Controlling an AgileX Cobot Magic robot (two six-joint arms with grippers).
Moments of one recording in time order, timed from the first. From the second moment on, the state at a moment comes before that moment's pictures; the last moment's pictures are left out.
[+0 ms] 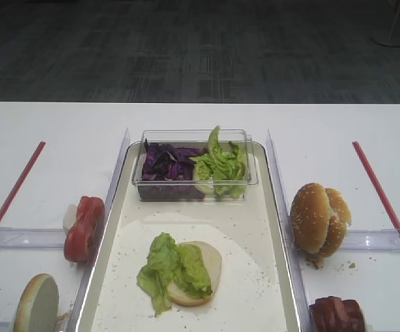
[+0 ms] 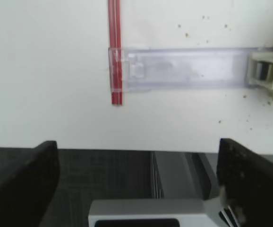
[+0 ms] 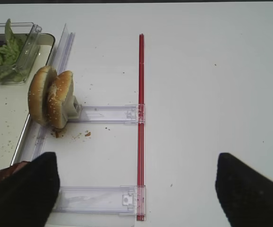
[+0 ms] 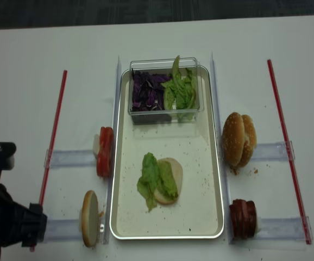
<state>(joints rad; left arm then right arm) 0.01 1.01 -0.55 0.07 1.08 -0.10 0.03 -0.02 -0.48 -0.02 1.13 0.06</state>
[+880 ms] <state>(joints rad) 0.01 1.59 -1.10 0.07 1.02 -0.11 0.03 -0.02 -0.48 -0.02 1.13 0.06</state>
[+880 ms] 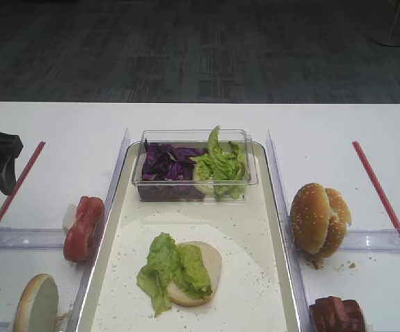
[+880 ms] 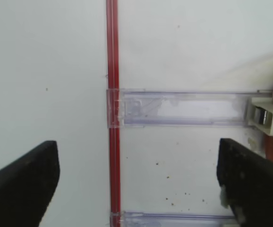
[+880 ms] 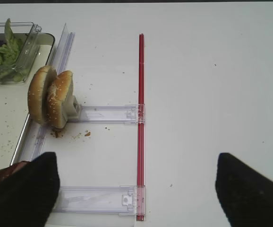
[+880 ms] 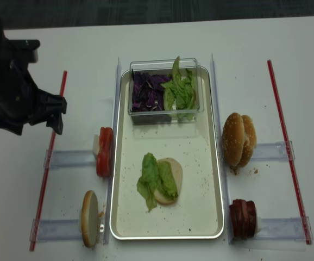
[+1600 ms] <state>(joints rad) -0.38 1.59 -1.11 0.01 0.96 -0.26 0.03 -0.02 -0.48 -0.02 1.13 0.06</state>
